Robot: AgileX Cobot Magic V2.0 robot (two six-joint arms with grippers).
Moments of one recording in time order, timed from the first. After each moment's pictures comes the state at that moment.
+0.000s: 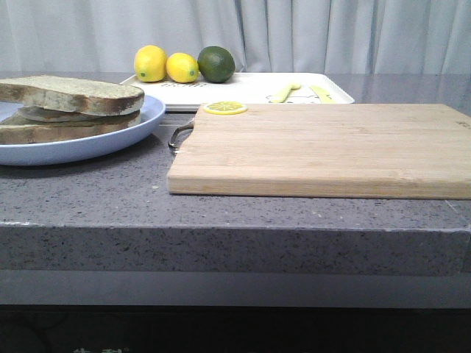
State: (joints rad) left arm -0.38 0.44 -0.78 0.00 0.66 0.04; right arm 0.47 0.79 -0.94 -0.01 0.84 0.10
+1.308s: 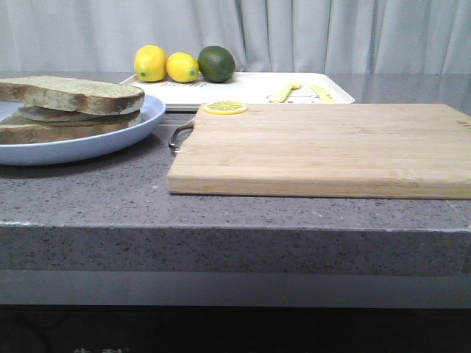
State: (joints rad) left arm 0.19 1.47 -1.19 -0.47 1.02 0.27; right arm 0.47 0.60 -0.85 0.02 0.85 0.10
